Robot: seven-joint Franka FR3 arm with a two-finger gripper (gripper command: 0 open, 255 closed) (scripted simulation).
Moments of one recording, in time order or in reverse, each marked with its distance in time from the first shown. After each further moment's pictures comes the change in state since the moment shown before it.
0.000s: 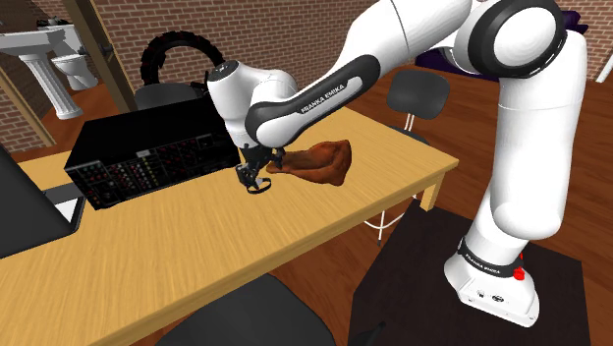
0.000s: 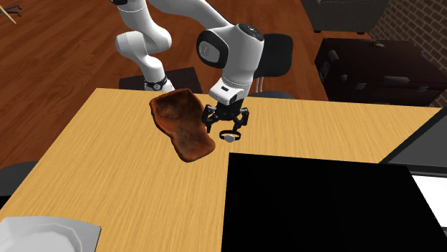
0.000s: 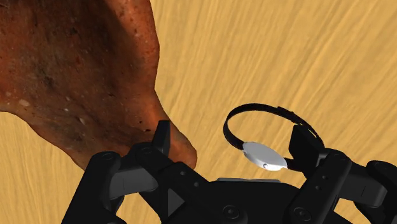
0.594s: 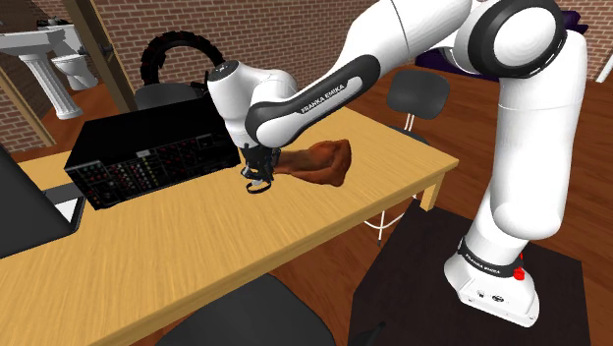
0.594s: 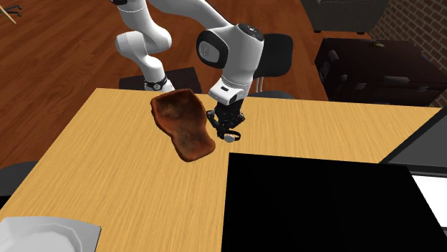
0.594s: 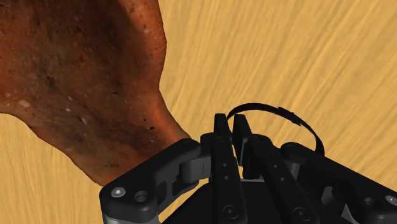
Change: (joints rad) arm 0.000 0.000 -0.001 0.000 -0.001 0.000 0.000
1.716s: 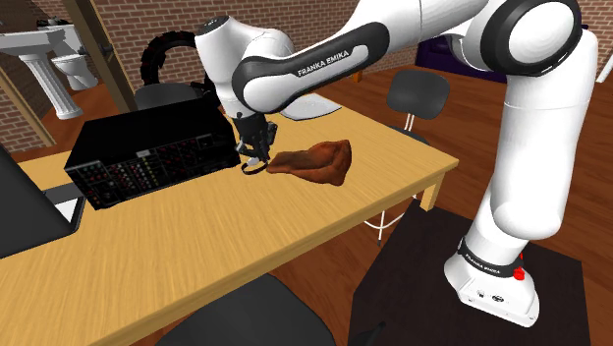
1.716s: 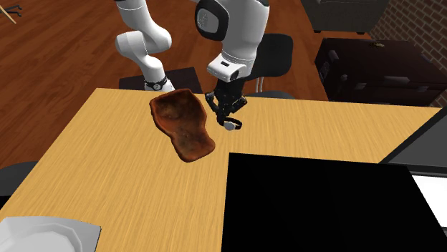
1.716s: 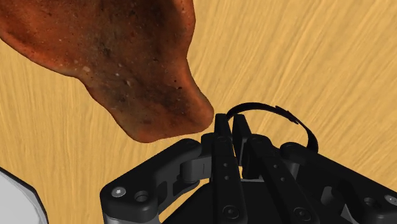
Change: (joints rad) arm 0.002 -0.043 0.012 0.135 0.040 -0.164 -0.062
